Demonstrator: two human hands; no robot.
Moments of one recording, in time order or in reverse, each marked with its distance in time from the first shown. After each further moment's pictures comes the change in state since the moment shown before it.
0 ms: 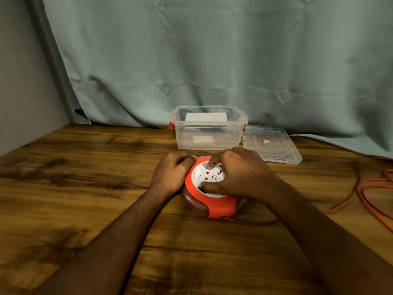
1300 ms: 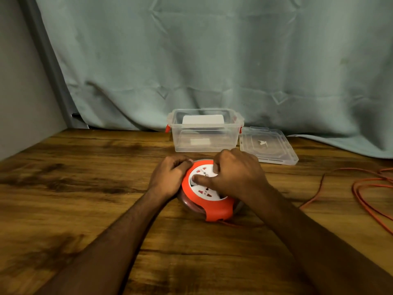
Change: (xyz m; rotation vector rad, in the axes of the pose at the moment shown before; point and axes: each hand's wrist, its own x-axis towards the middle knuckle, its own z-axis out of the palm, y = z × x) left_hand 0.002 -0.005 -0.001 -0.054 -0.052 -0.033; right_hand 0.007 -0.006 0.008 -0.023 0.014 0.230
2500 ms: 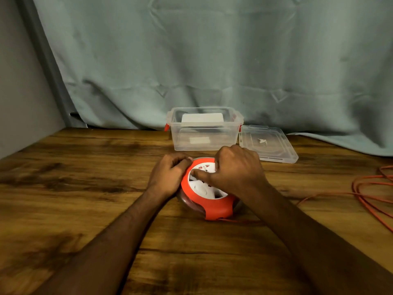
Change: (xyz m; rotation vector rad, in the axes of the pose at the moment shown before) left_hand 0.001 0.000 0.002 0.005 0.036 0.085; right_hand 0.001 -0.002 0.002 -0.031 0.070 0.020
